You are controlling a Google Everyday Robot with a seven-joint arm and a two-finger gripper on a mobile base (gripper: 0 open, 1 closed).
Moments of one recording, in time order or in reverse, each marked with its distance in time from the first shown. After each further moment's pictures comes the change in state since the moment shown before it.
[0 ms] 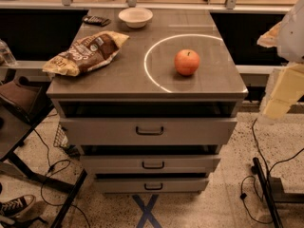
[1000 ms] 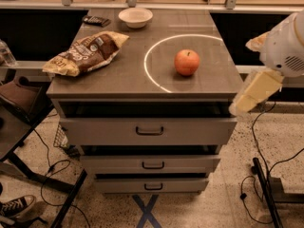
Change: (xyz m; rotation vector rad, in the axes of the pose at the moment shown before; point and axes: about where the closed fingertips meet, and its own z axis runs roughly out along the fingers) arm -0.016 -0.035 0.048 0.064 -0.224 0.118
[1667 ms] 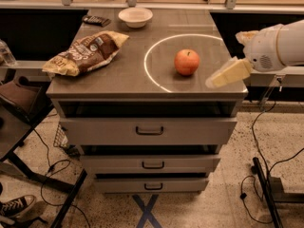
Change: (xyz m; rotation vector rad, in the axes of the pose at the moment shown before) arm -0.022 -0.081 0.062 0.115 -0.383 0.158
